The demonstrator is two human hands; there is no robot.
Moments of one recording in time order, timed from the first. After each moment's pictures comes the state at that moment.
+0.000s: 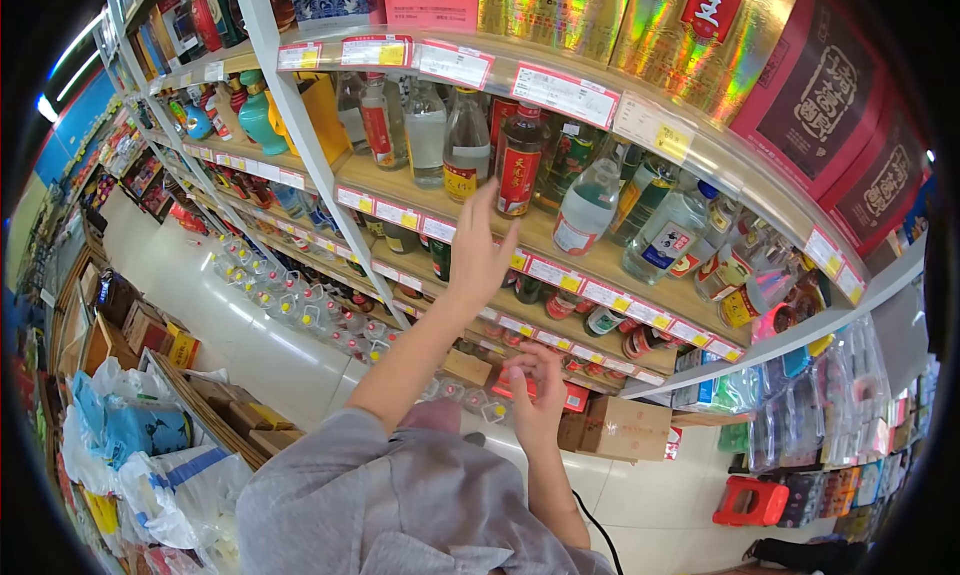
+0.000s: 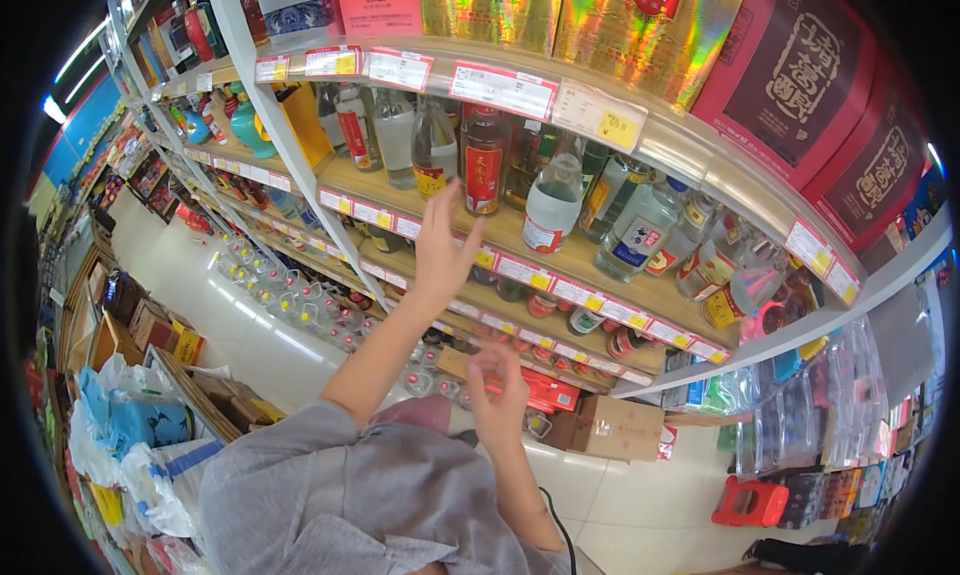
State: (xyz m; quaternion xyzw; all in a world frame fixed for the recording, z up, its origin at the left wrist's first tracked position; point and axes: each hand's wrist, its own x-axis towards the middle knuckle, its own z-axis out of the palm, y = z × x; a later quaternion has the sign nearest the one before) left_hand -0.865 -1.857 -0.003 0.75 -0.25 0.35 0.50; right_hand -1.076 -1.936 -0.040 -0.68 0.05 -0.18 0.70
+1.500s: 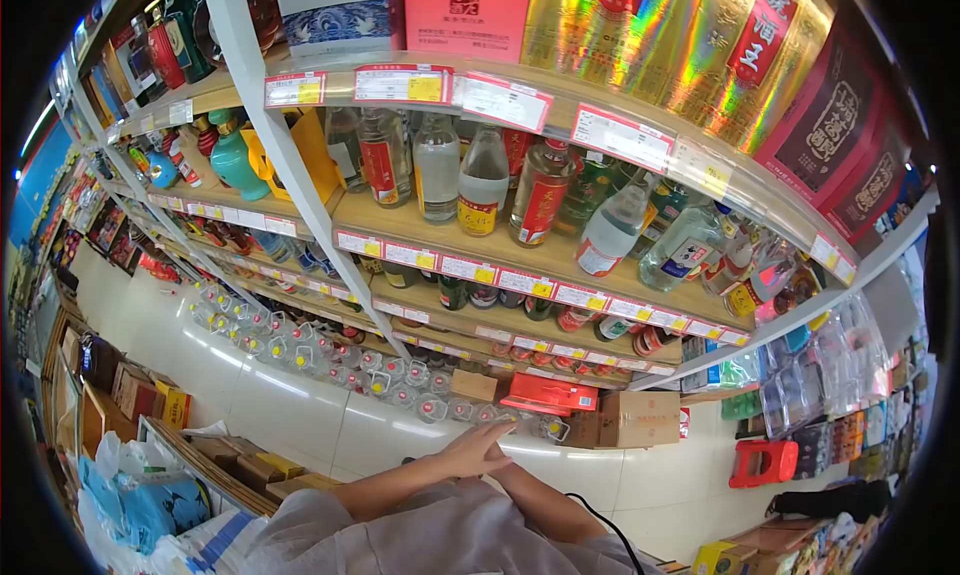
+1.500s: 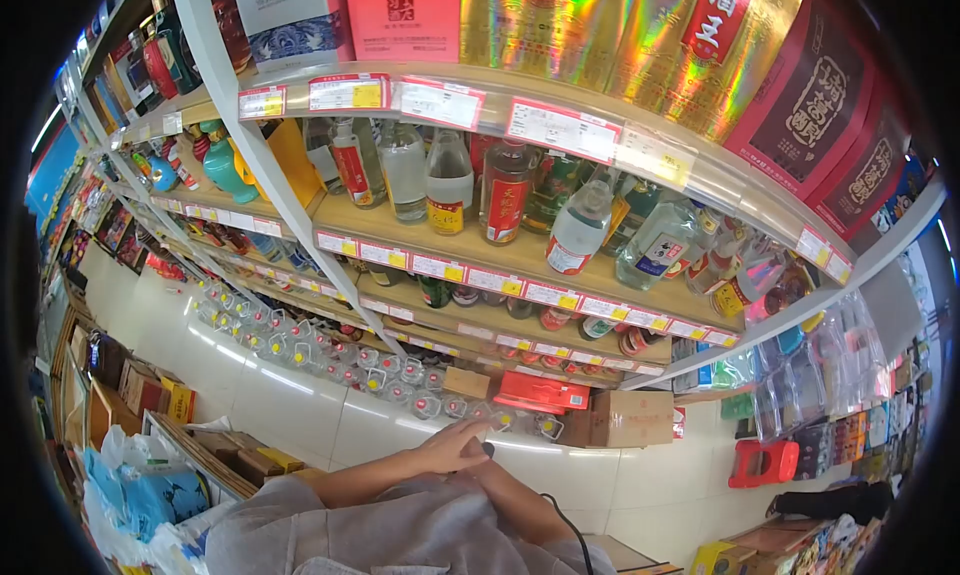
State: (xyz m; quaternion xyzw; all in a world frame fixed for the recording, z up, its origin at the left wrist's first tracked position) left_hand -1.030 -1.716 -0.198 0.76 -0.44 -0.26 0.41; right_hand -1.121 -1.828 -0.491 -0.73 0.14 0.29 0.60
